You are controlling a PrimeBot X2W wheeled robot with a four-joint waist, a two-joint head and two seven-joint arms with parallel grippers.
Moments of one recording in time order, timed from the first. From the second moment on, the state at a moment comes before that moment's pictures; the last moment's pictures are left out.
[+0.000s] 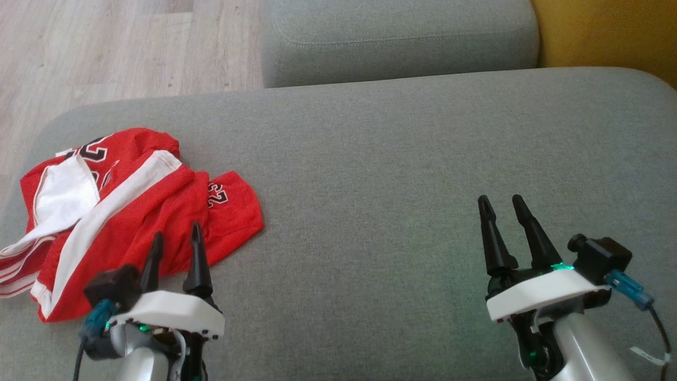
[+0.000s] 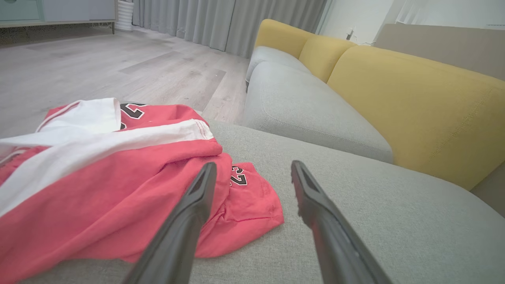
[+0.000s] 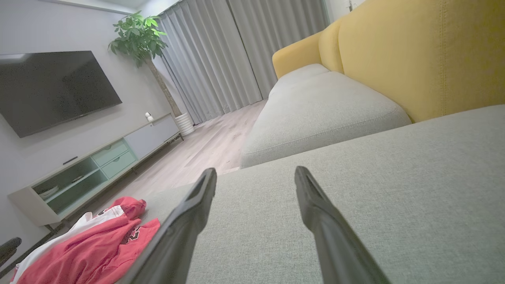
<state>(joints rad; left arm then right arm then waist) -0.03 0.04 -0.12 0.22 -0.37 0.07 -0.18 -0.12 -0.10 0.22 0.28 0.51 0.12 -0.18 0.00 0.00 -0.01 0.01</state>
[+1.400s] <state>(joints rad) -0.03 0.04 -0.14 0.17 -0.06 0.09 -0.25 -0.14 -0.08 0.22 0.30 0.20 0.12 -0.25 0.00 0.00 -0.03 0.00</state>
